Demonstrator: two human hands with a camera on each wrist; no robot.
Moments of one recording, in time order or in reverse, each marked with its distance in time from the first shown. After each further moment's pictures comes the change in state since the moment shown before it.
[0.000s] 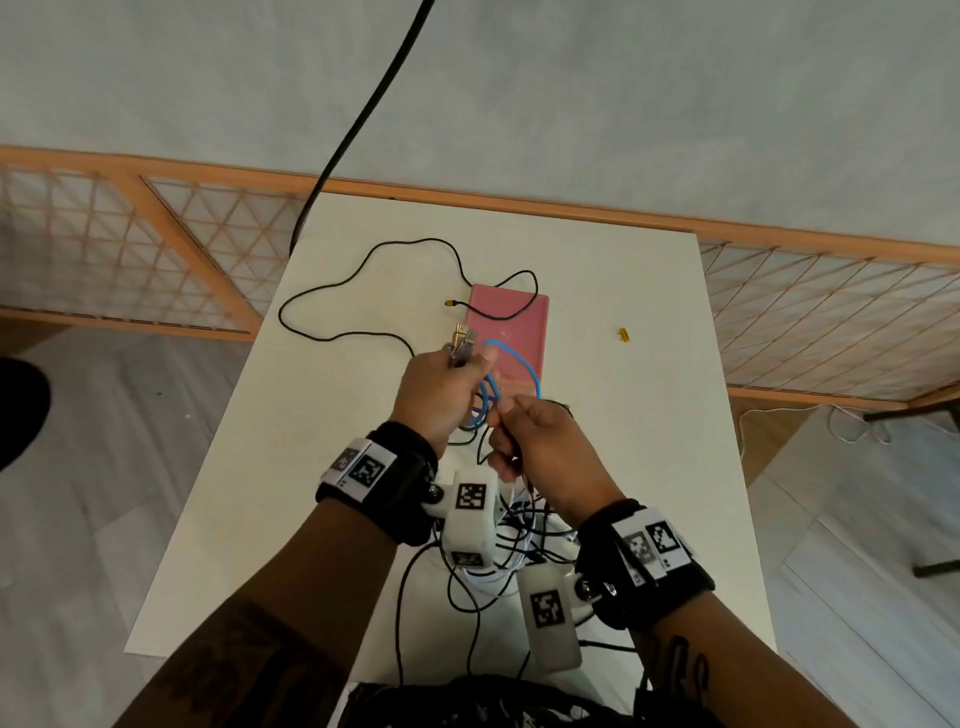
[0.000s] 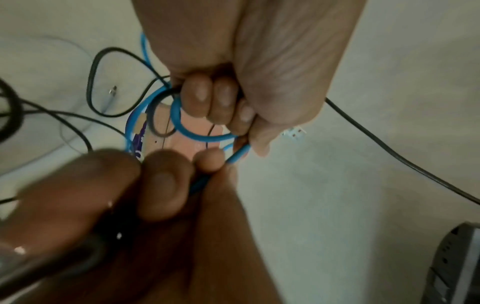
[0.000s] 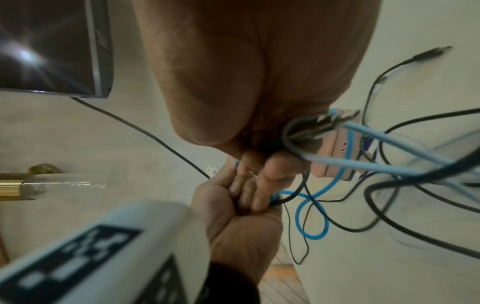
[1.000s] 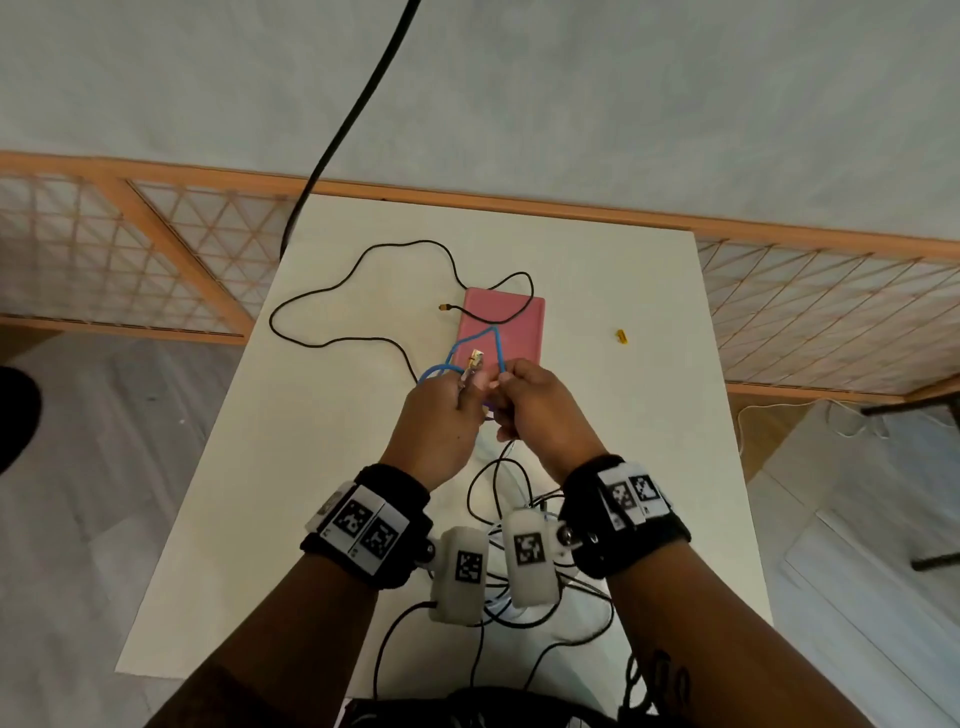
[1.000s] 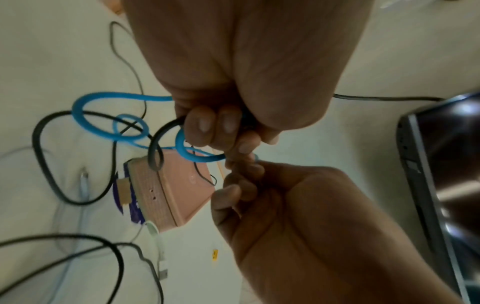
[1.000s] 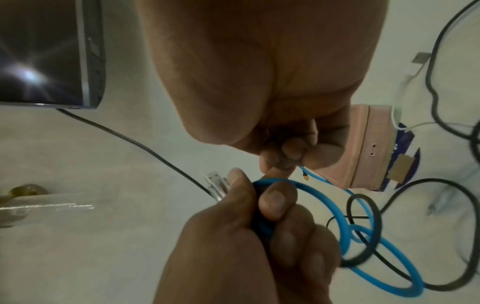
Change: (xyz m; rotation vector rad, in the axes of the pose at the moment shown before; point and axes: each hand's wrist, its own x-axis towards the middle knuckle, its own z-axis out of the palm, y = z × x) left_hand -0.013 -0.006 -0.004 0.535 -0.099 0.310; right_hand 0.052 -0.008 -0.009 -0.085 0.086 -0.020
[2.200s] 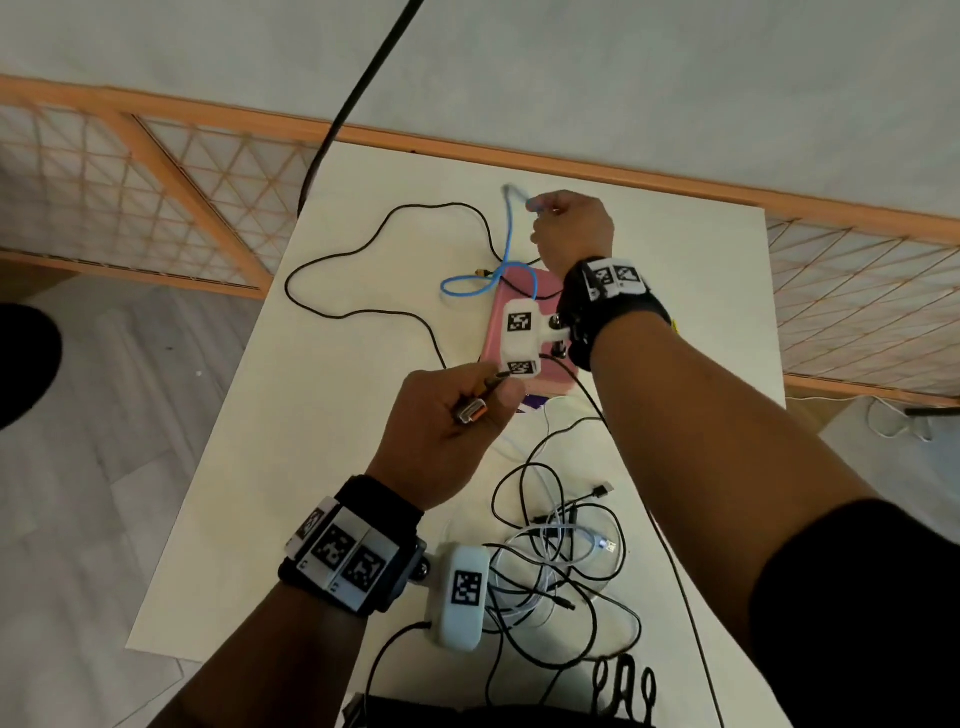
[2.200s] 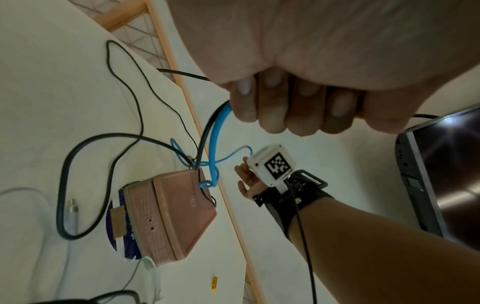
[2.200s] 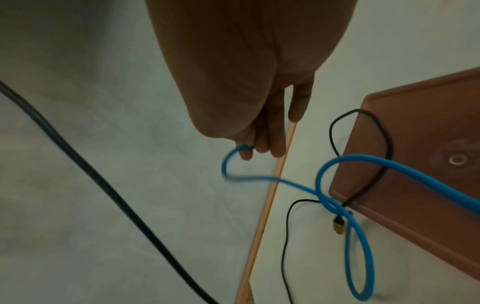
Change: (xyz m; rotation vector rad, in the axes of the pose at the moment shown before) left_hand -0.004 -0.001 -0.034 -0.207 0.110 0.356; right_hand 0.203 -0.059 -0.003 -0.275 0.377 -0.128
